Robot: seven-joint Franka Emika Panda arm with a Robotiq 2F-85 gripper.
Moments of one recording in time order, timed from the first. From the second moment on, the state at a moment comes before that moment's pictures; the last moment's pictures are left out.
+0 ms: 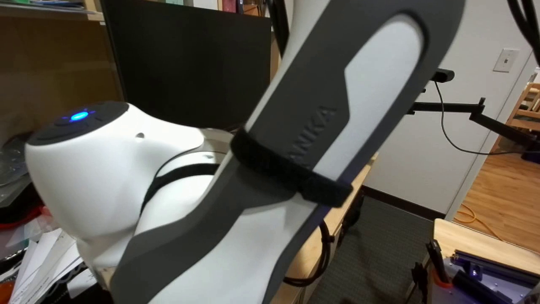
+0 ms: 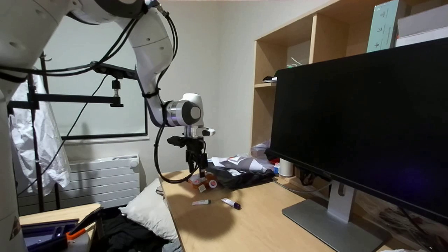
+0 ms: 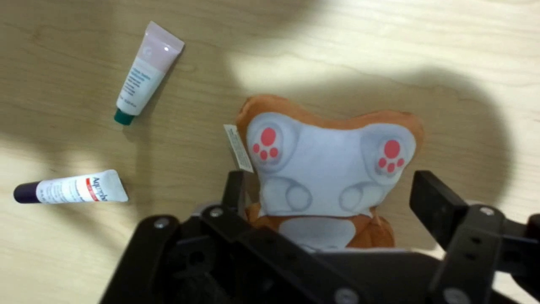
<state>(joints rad) 0.42 0.45 0.13 -2.12 -0.29 2.55 0.60</state>
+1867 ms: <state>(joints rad) 0.47 0.55 0.05 -2.00 -0.26 2.58 0.64</state>
